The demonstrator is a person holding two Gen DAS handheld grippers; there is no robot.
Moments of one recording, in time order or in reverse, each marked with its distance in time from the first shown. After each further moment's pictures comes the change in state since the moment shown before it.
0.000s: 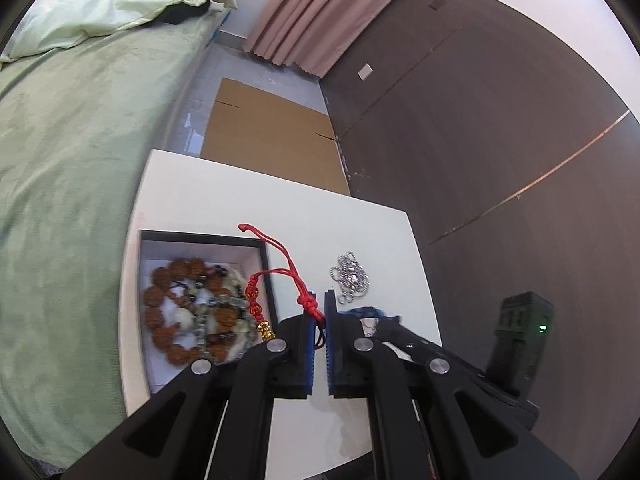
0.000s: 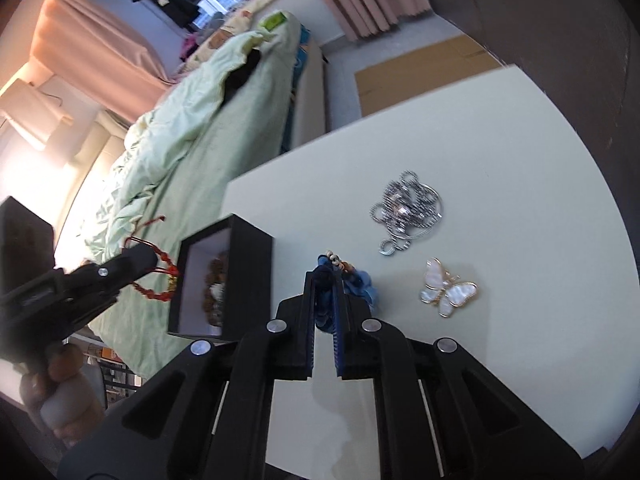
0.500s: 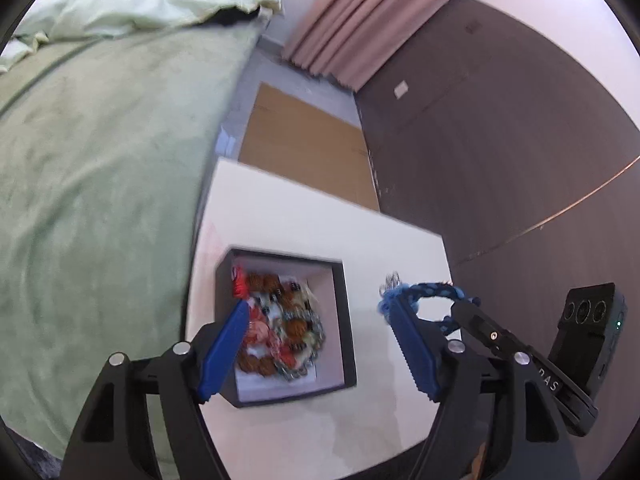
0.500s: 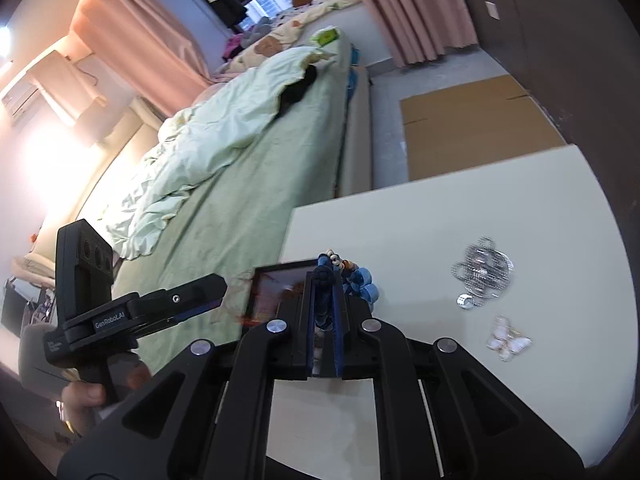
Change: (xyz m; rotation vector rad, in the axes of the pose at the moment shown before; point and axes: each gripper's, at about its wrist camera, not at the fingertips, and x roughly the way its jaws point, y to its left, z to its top) left arm -0.026 0.047 0.014 -0.070 -0.046 0.073; right arm -0.001 0.083 0.029 -0.122 -0.035 0.077
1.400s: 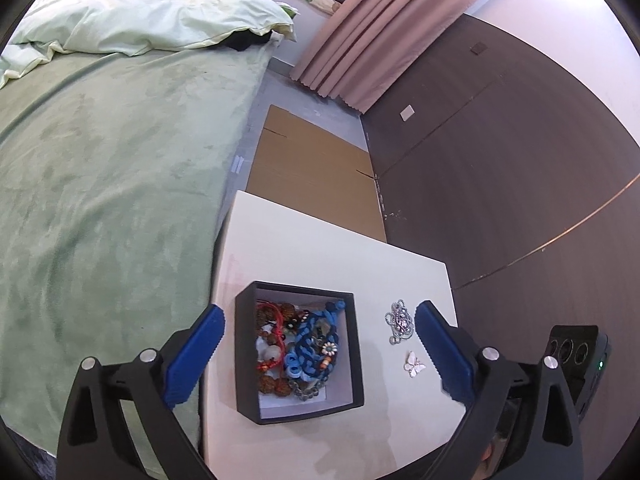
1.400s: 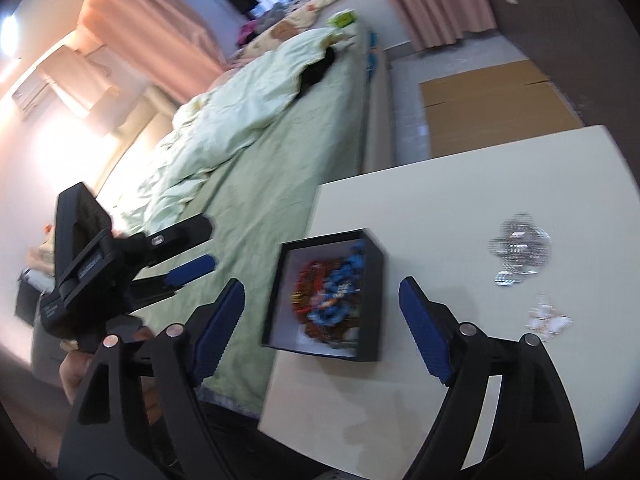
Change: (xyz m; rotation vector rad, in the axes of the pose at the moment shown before) left arm -0.013 0.008 0.017 -0.023 -0.059 0.015; right arm -0.002 -0.005 -0.018 0.032 0.032 -0.013
